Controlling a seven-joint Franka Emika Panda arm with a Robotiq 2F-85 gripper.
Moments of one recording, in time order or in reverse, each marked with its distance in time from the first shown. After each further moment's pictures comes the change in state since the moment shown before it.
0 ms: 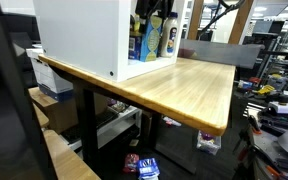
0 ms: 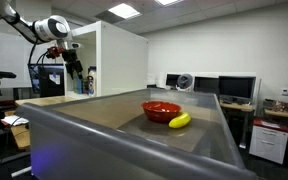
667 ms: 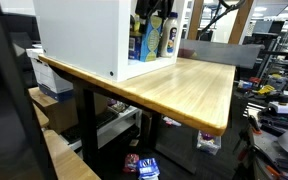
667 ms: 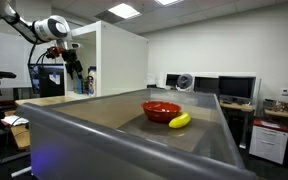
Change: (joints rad) arm 0.002 0.000 0.000 0.000 -0.001 -0.001 0.000
